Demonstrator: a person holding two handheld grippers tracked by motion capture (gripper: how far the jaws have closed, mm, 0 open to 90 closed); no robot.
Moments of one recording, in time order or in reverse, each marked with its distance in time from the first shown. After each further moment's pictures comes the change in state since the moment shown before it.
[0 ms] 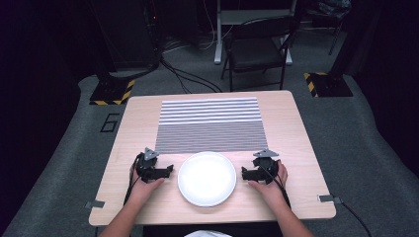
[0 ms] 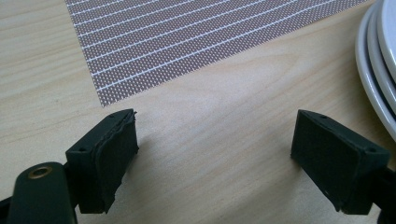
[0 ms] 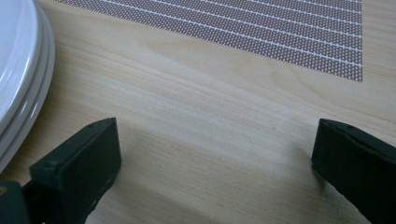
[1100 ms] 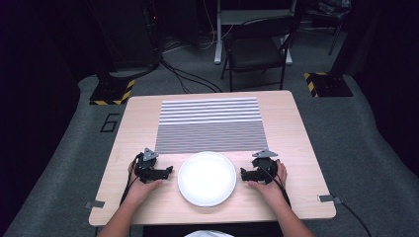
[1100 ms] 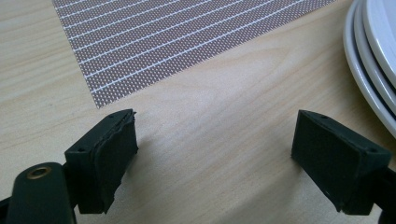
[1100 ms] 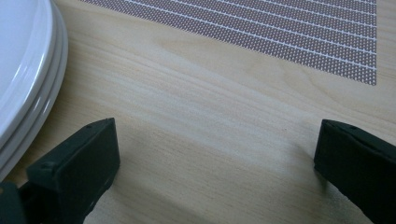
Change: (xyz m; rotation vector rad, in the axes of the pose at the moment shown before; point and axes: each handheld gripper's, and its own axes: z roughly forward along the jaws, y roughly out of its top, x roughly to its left) left arm 0.004 -0.001 -0.002 0.006 -0.044 0.040; right arm 0.001 0.000 0.001 0.002 0.023 -0.029
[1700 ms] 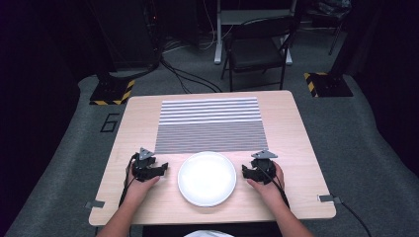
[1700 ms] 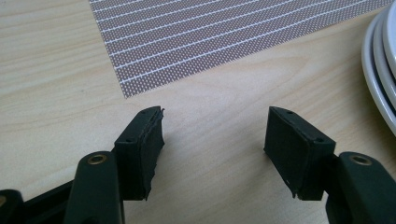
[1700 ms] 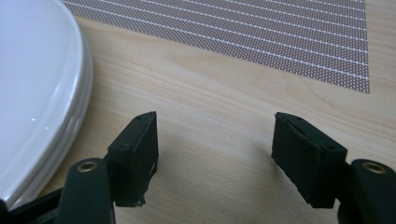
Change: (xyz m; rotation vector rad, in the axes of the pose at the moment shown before) left arm 0.004 -0.001 -0.008 -0.008 0.050 -0.089; right arm 0.009 0.002 -0.009 -0.043 -0.010 0.013
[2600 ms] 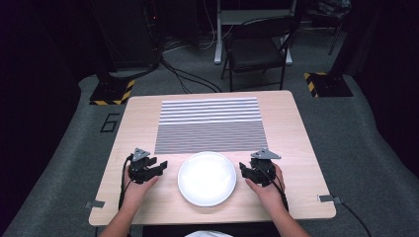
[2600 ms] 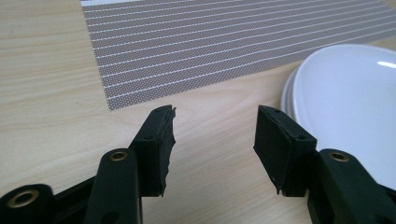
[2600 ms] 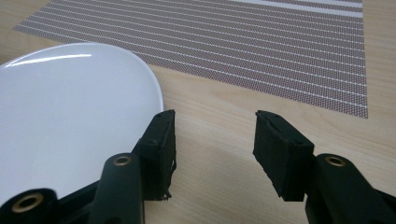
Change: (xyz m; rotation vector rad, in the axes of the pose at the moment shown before) left arm -0.019 0.014 -0.041 -0.082 -0.052 -0.101; right arm 0.020 0.018 -0.043 -0.074 0.069 0.032
